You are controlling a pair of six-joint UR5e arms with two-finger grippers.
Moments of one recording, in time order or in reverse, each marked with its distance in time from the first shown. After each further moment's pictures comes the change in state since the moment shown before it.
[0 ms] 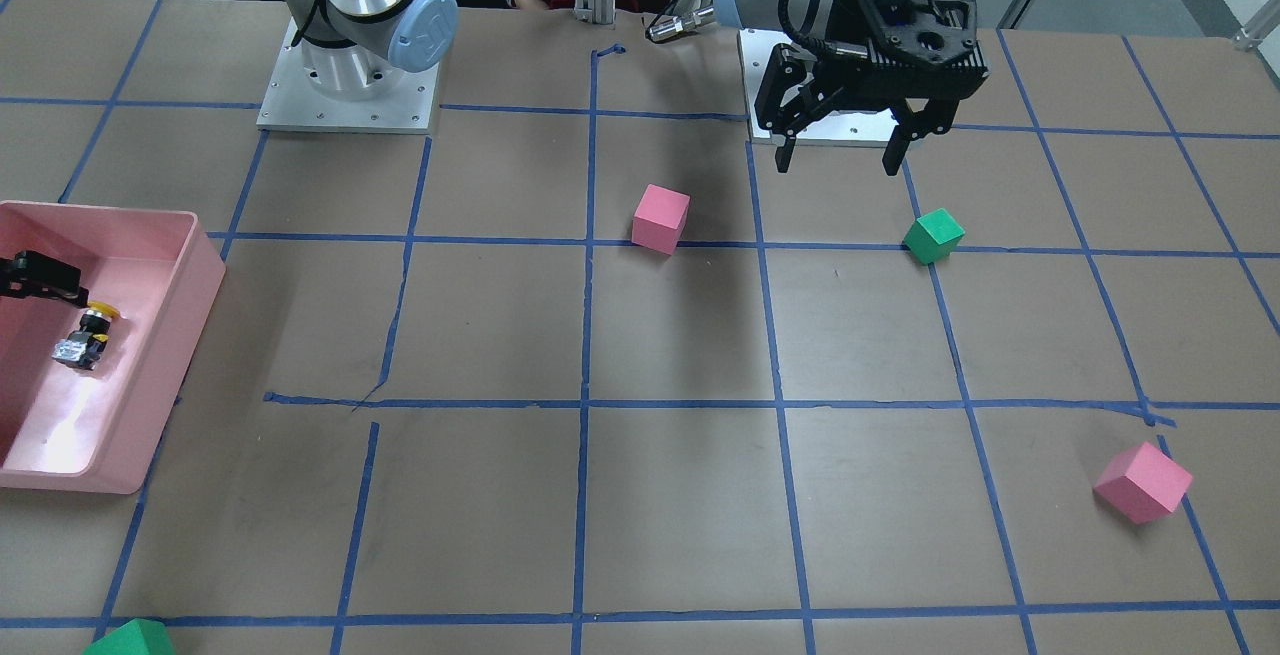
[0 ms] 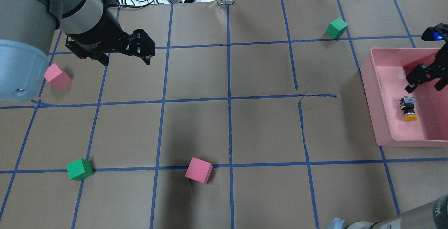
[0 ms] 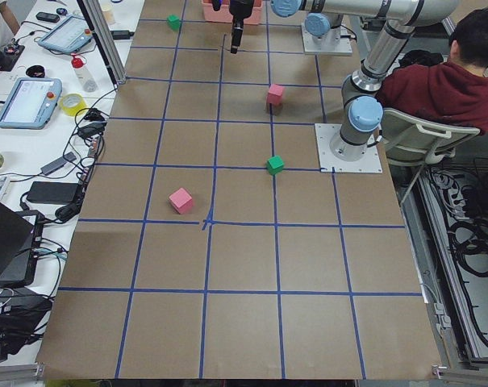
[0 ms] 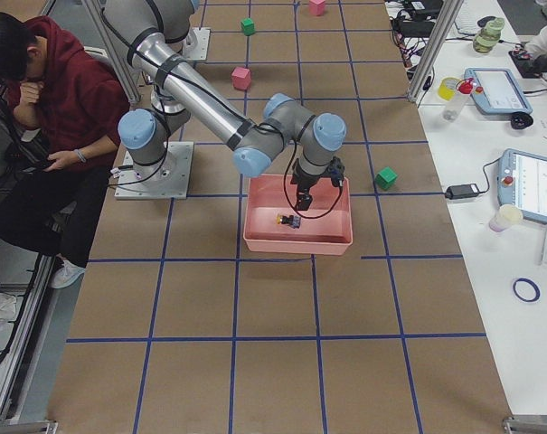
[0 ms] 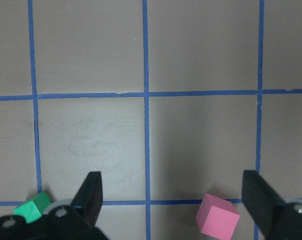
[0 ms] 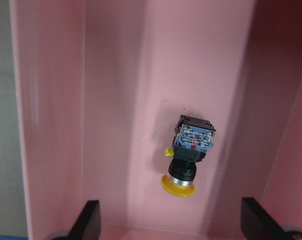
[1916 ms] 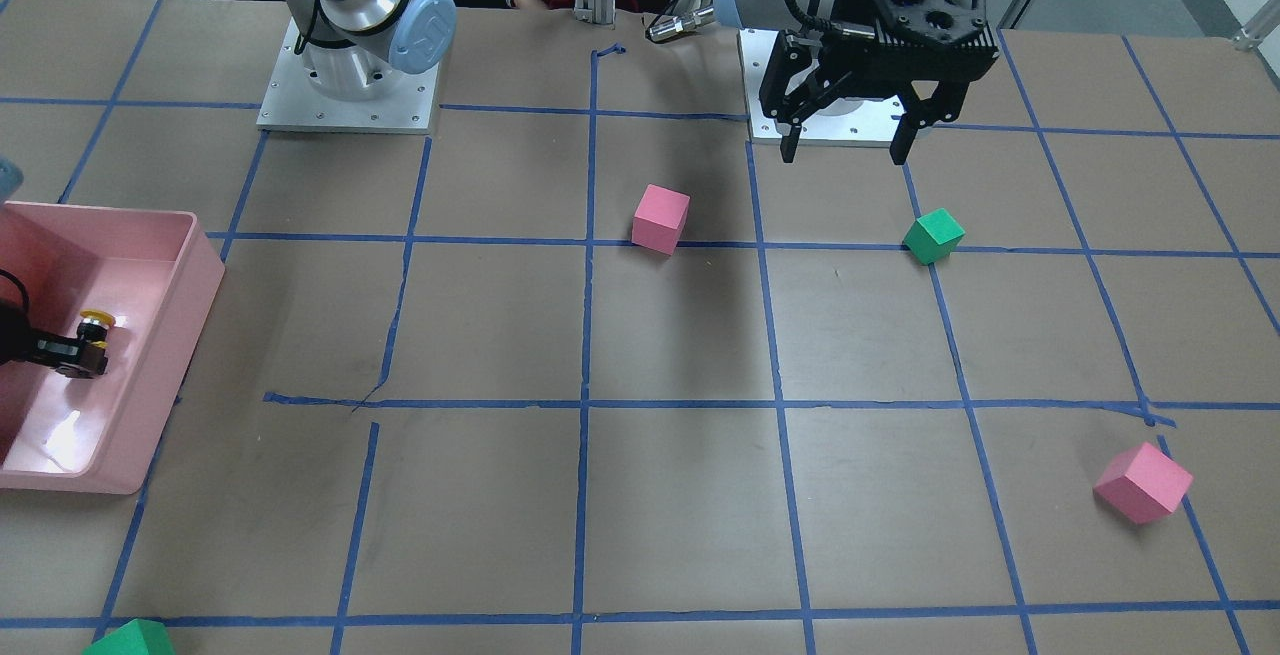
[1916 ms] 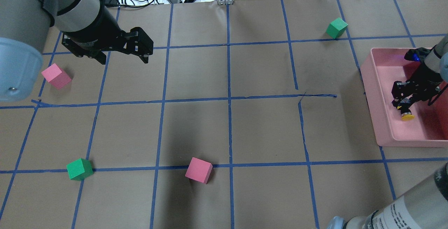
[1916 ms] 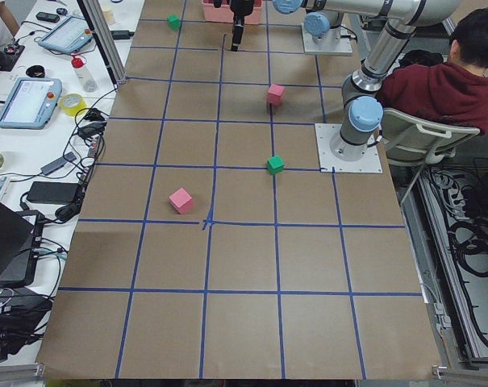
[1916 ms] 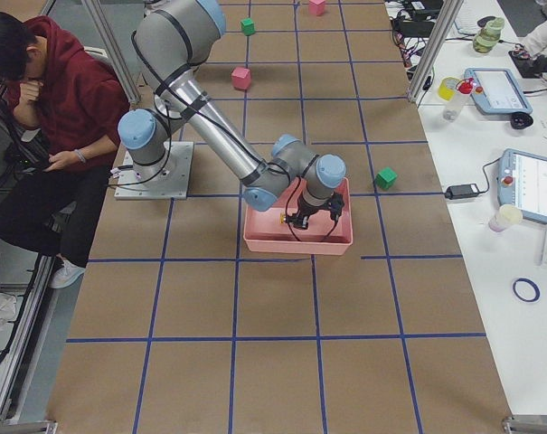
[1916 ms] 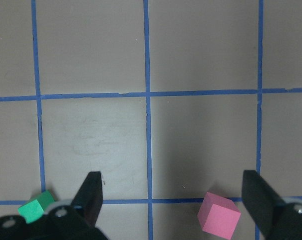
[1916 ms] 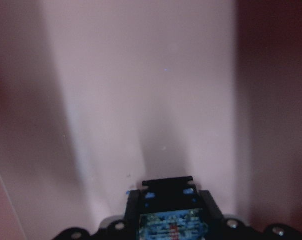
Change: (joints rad) left arm -0.002 0.007 0.026 -0.015 0.009 -0.005; right arm -0.010 0.172 0.035 -0.216 0.009 0.242
